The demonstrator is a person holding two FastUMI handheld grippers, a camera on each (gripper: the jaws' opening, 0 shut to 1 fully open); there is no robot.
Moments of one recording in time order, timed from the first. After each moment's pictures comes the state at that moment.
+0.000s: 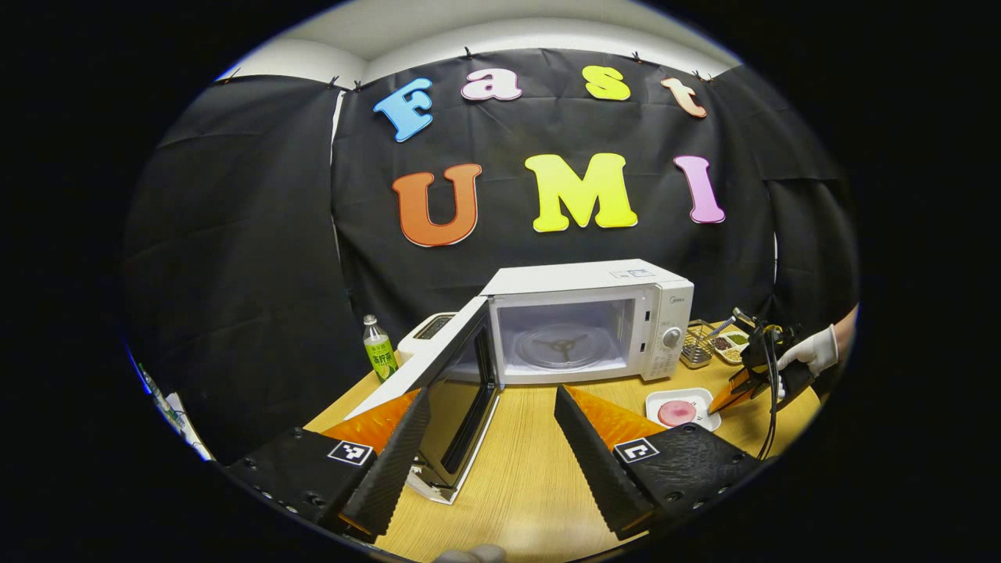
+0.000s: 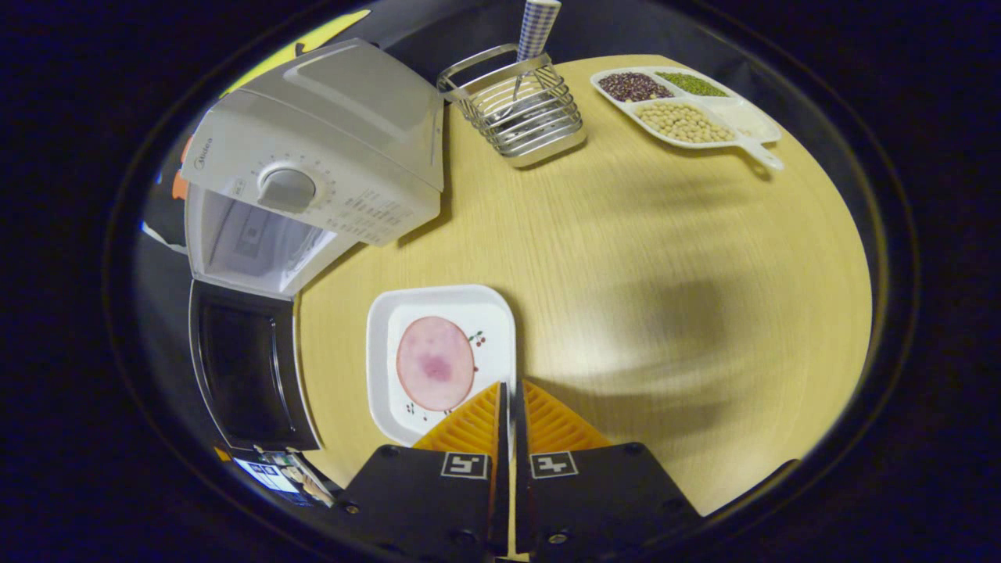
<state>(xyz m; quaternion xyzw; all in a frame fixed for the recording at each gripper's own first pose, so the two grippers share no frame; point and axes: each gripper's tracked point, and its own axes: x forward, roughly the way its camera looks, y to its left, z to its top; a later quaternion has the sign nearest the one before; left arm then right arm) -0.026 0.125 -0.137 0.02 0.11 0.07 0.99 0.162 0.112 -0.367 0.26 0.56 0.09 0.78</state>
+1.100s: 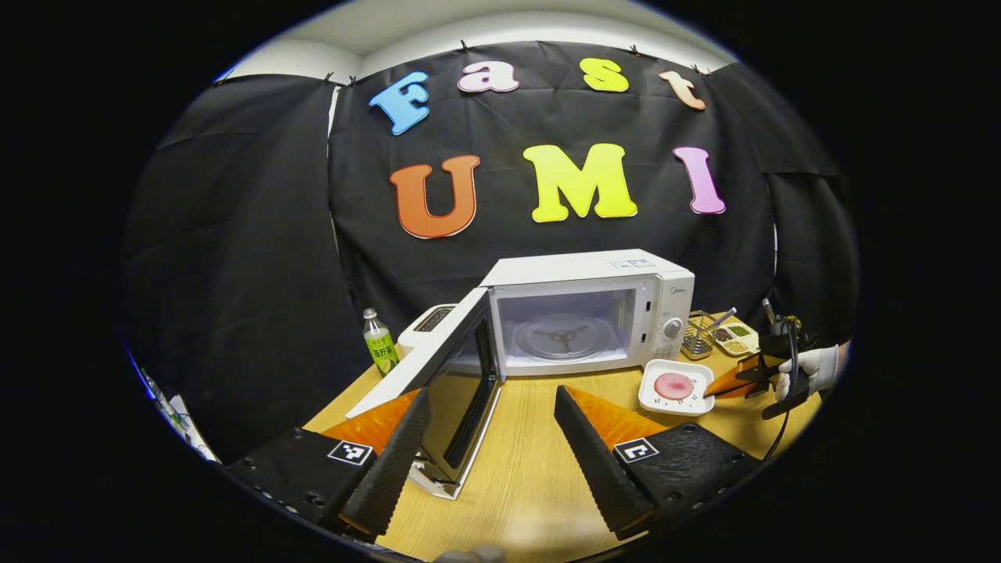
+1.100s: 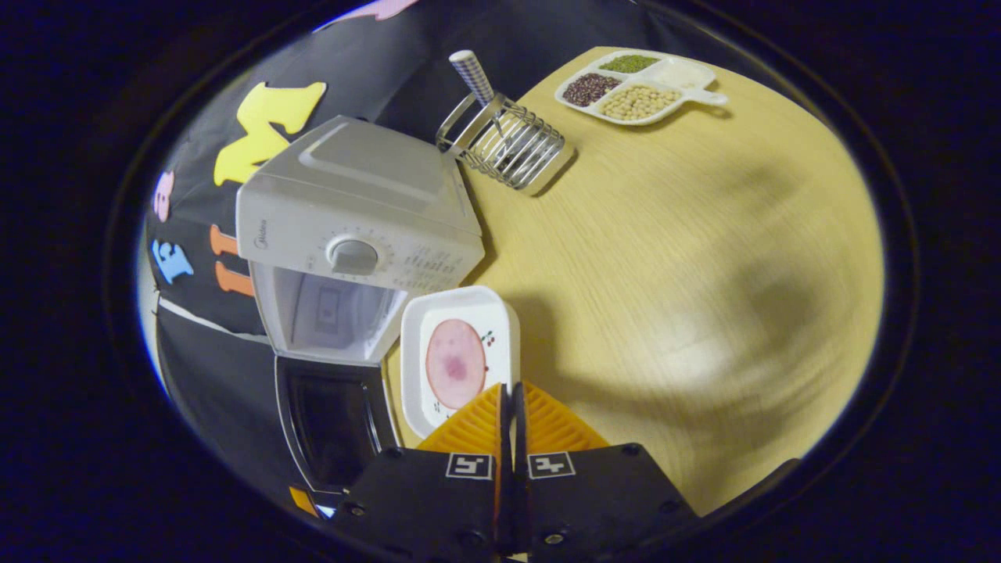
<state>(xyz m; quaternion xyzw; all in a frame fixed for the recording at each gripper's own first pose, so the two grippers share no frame) -0.029 0.127 -0.137 0.03 0.13 0.07 0.99 0.168 0.139 -0.328 0.46 0.42 0.10 0.77</state>
